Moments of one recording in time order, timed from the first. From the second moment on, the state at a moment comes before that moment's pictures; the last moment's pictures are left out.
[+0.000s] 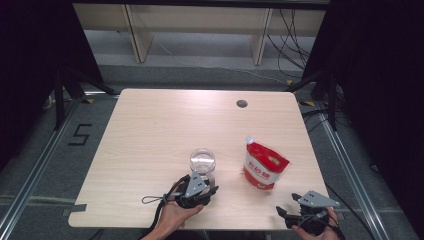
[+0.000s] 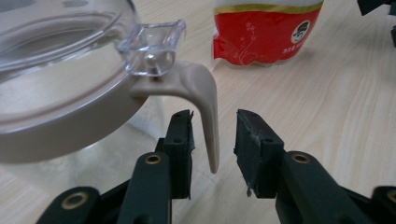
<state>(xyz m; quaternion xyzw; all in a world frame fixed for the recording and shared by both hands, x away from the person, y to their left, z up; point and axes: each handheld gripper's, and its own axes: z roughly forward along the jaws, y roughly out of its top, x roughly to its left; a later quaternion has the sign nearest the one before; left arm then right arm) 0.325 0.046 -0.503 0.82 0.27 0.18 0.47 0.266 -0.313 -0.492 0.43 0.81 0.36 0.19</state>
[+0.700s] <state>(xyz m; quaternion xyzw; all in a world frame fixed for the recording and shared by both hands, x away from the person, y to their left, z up) 0.325 0.065 -0.501 0.82 0.28 0.14 0.48 0.267 -0.314 -0.492 0.42 0.81 0.36 0.20</state>
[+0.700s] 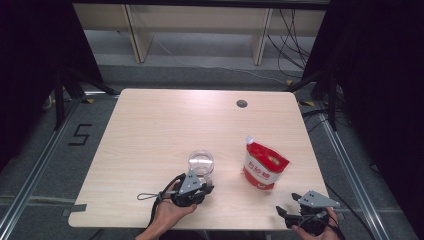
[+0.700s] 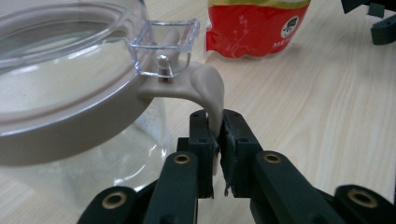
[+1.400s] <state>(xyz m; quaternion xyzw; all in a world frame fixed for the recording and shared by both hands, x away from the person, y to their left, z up) 0.316 0.131 -0.494 0.82 0.30 0.16 0.46 0.267 -0.315 -0.492 0.42 0.81 0.36 0.20</state>
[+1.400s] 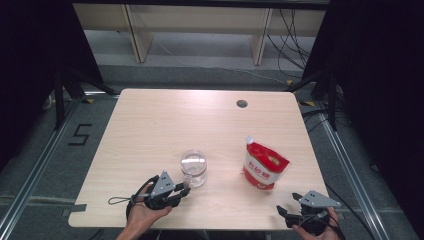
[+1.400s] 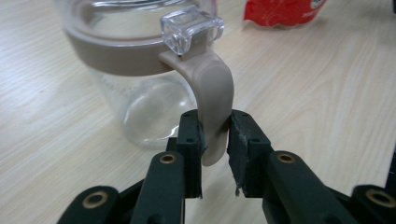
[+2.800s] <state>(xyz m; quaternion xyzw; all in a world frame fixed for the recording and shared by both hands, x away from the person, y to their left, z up) 0.337 0.162 -0.498 0.80 0.34 0.19 0.46 0.266 -0.311 -0.492 0.42 0.81 0.36 0.20</state>
